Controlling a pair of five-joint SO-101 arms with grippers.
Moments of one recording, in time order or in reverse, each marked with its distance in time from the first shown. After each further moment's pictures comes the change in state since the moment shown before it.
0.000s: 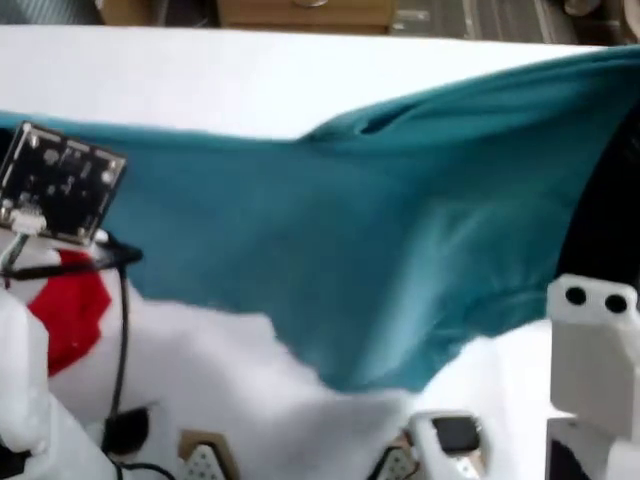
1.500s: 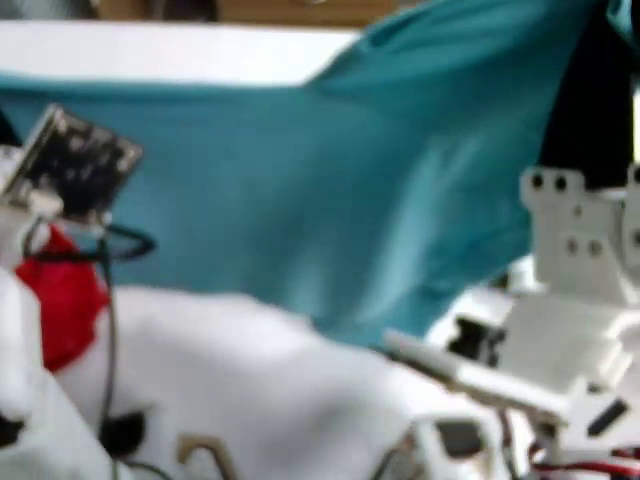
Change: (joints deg) left arm 0.0 0.5 4.1 -10.5 -7.6; right arm 0.0 0.1 15.0 -12.6 28.9
